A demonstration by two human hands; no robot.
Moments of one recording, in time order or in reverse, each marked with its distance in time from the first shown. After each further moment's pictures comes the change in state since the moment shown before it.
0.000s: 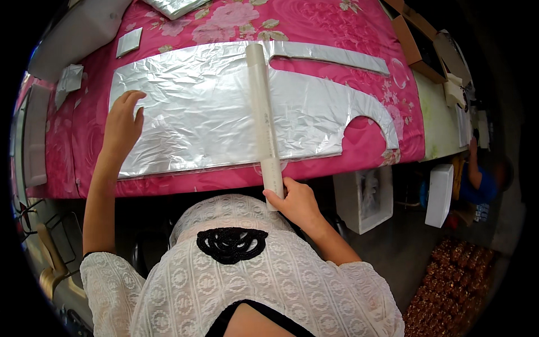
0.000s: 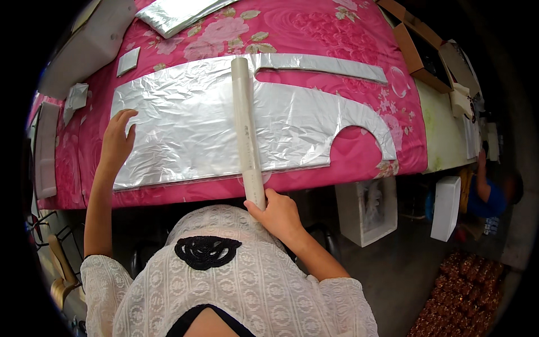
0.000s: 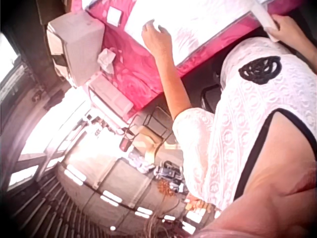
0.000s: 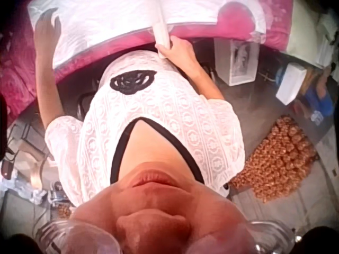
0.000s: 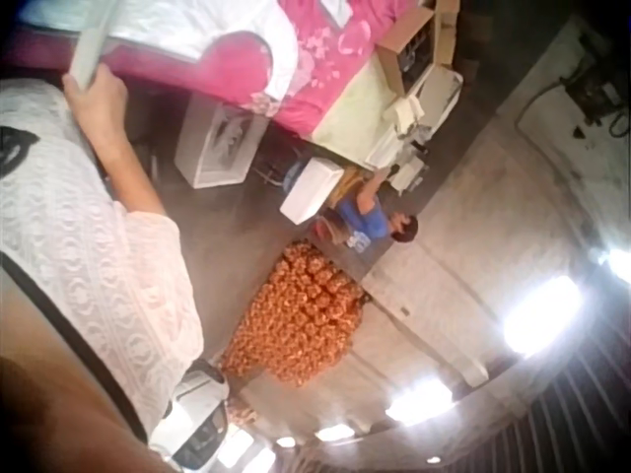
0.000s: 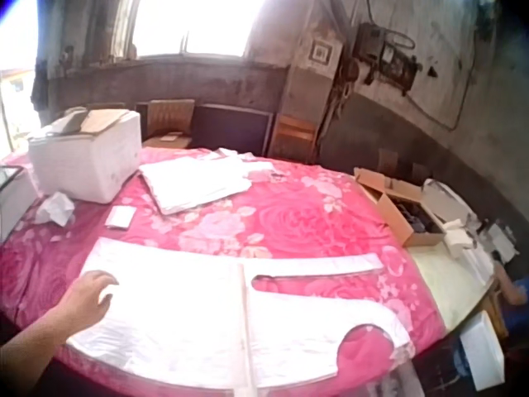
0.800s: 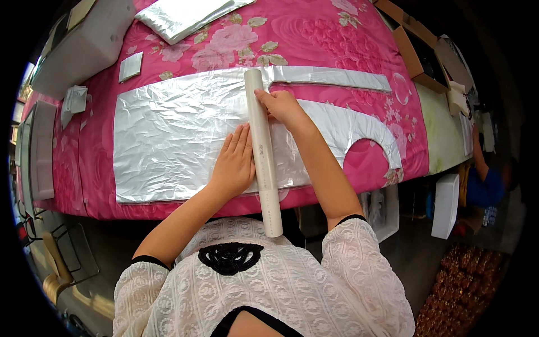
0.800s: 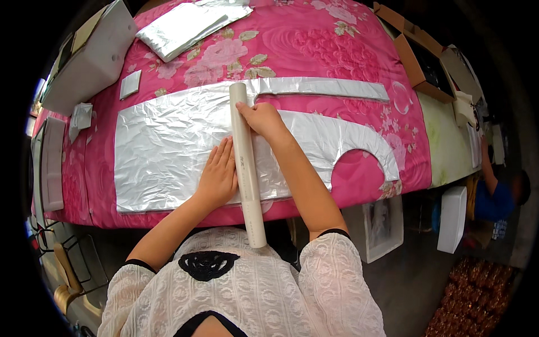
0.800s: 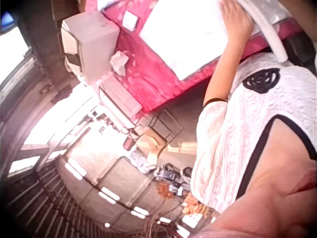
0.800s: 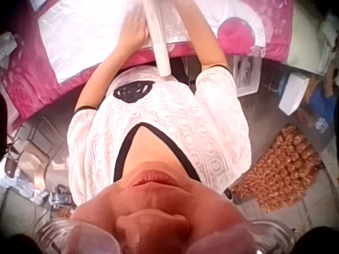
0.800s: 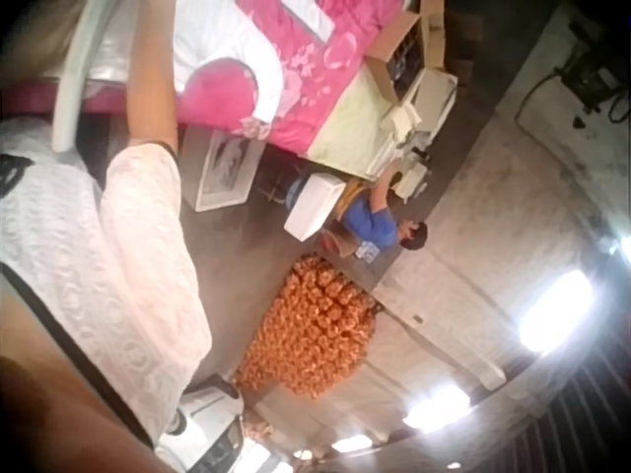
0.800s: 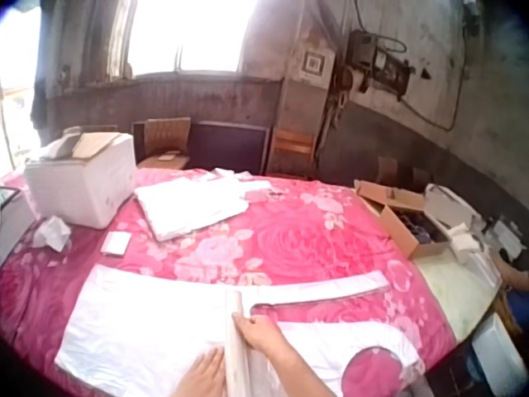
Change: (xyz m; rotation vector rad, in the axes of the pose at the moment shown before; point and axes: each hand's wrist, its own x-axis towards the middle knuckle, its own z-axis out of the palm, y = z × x) left_hand 0.006 0.153 0.133 -0.180 -0.176 0.157; right_hand 0.224 -0.069 -0.067 0.462 -0.049 -0.059
